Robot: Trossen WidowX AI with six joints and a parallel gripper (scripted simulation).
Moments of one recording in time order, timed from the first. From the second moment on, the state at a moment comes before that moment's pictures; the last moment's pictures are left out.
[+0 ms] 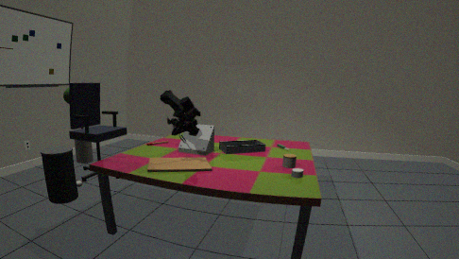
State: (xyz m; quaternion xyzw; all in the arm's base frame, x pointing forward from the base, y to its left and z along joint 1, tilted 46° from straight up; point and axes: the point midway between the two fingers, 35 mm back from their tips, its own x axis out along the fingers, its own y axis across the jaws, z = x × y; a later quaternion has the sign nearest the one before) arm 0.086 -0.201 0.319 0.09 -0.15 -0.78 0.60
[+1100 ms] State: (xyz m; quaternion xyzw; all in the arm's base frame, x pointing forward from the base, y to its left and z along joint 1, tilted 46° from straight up) arm 0.099 -0.224 0.344 0.07 -0.12 -0.76 0.64
